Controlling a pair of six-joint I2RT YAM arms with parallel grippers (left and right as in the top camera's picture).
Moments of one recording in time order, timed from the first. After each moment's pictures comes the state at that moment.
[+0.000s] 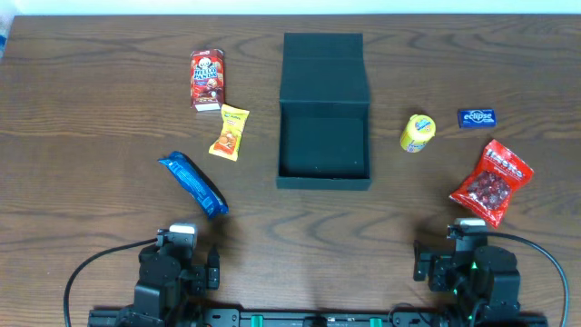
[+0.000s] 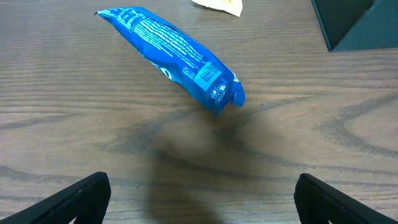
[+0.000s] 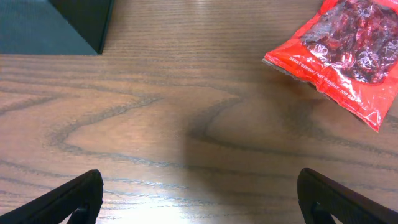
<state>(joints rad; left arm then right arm) -0.26 0.01 0.35 -1.08 -0.13 -0.09 0.06 0.14 0.33 -0.99 -0.03 0.08</state>
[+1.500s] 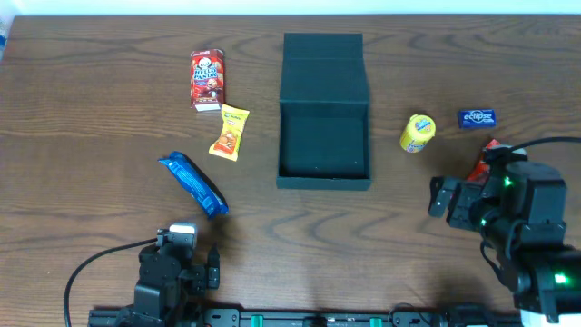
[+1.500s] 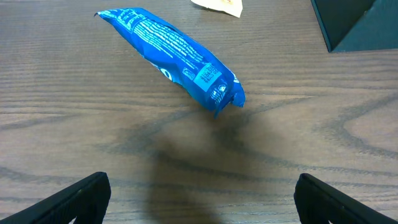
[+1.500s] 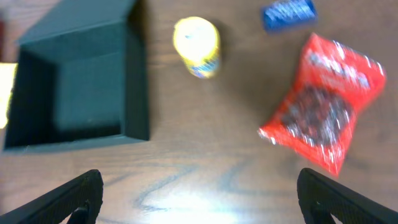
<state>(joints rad) -0.26 0.01 0.35 -1.08 -0.13 -0.09 0.06 0.81 0.95 -1.02 0.01 0.32</state>
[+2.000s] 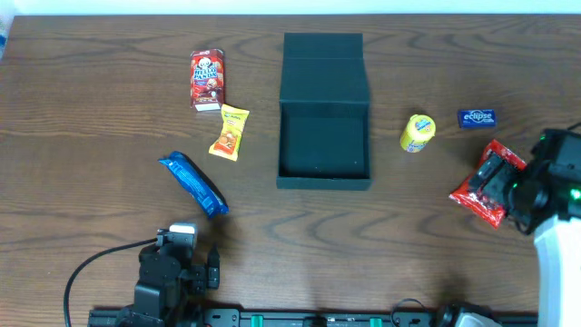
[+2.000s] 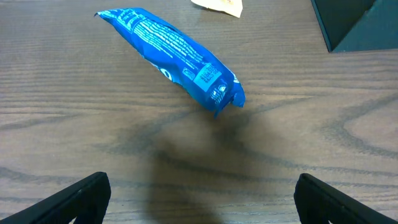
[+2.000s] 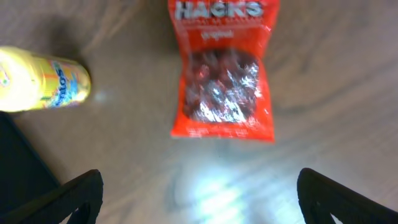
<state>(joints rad) -0.26 0.01 0.35 -1.08 -0.13 -0.09 -0.33 1.19 0.95 -0.92 -0.02 0.38</state>
